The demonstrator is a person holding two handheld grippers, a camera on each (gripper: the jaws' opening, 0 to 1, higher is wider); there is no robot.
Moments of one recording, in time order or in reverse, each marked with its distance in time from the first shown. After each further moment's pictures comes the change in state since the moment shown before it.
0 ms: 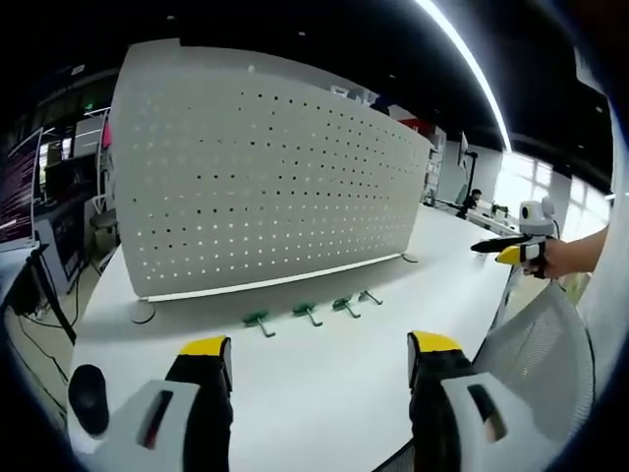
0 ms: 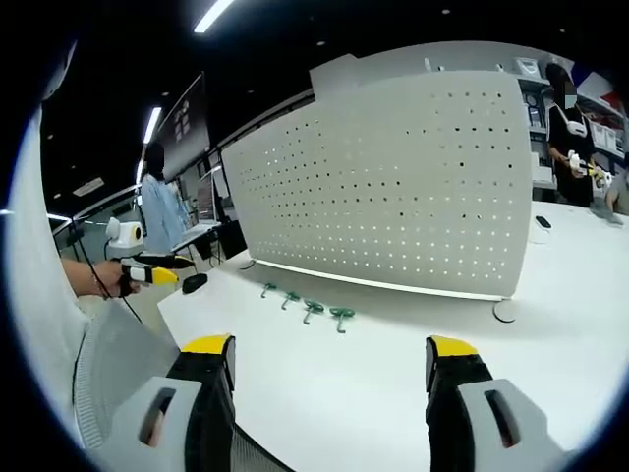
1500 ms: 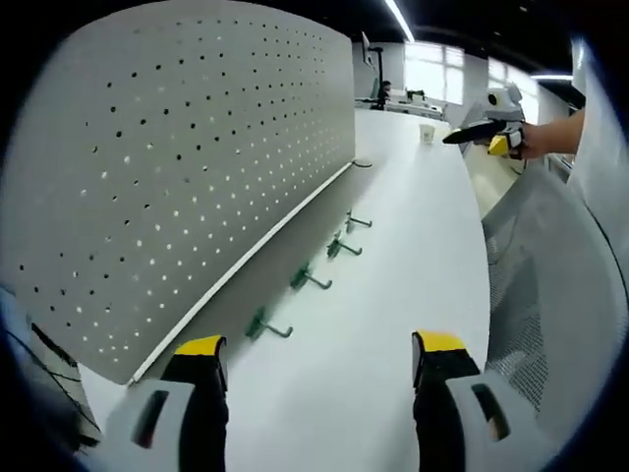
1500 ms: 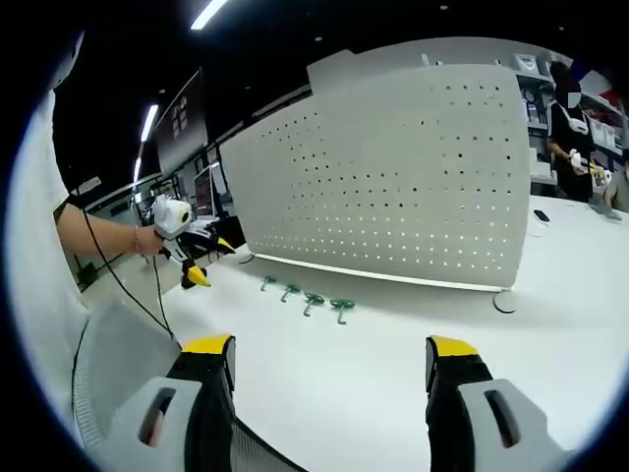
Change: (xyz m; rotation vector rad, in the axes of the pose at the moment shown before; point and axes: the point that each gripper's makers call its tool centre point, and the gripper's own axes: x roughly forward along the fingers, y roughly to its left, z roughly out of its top) left arm 0.079 0.040 -0.014 0.436 0.350 -0.296; right arm -0.001 0.002 -0.011 0.007 0.024 -0.009
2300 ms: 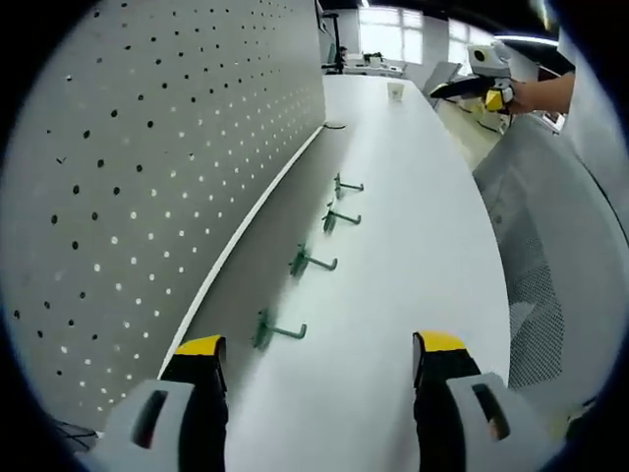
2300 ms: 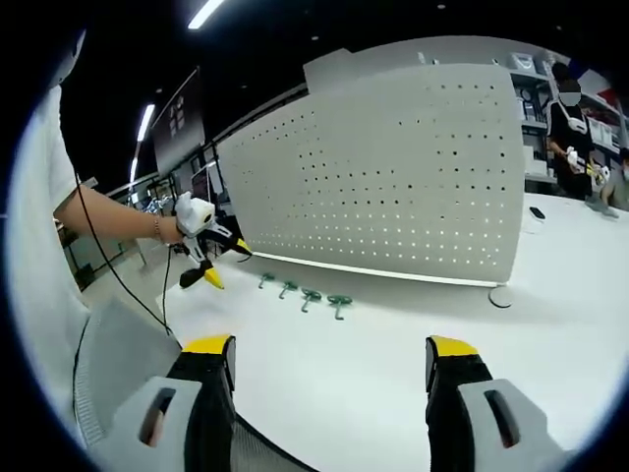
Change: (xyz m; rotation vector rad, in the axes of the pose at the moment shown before) left arm 0.037 0.020 -0.014 0.154 0.155 -0.123; right arm -0.005 -0.001 -0.004 0.009 0.007 -0.014
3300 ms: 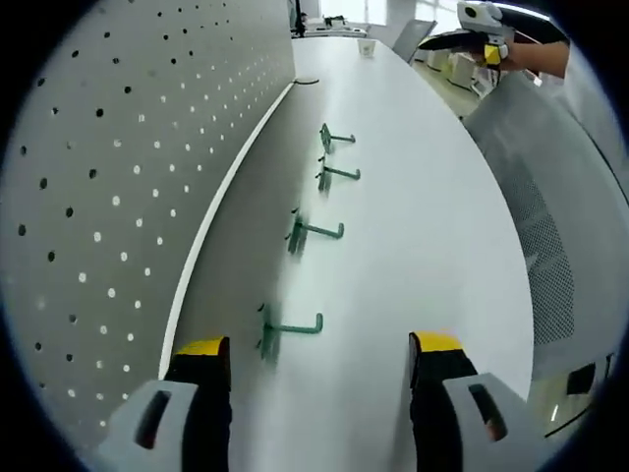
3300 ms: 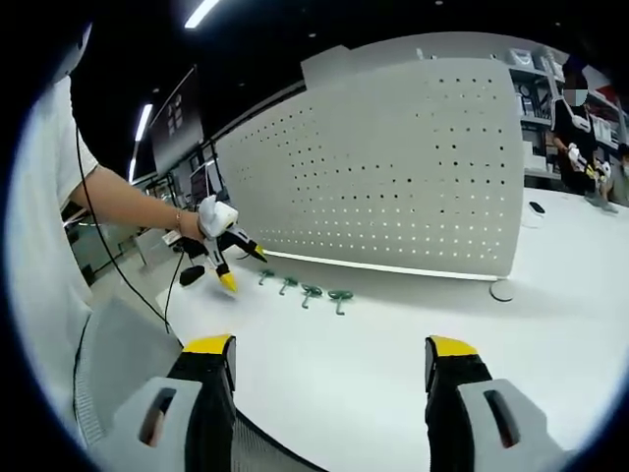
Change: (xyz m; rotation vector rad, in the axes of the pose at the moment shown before) left arm 0.039 0.014 -0.019 0.125 0.159 -0.119; right arm 0.000 0.000 -0.006 0.010 0.017 -0.003
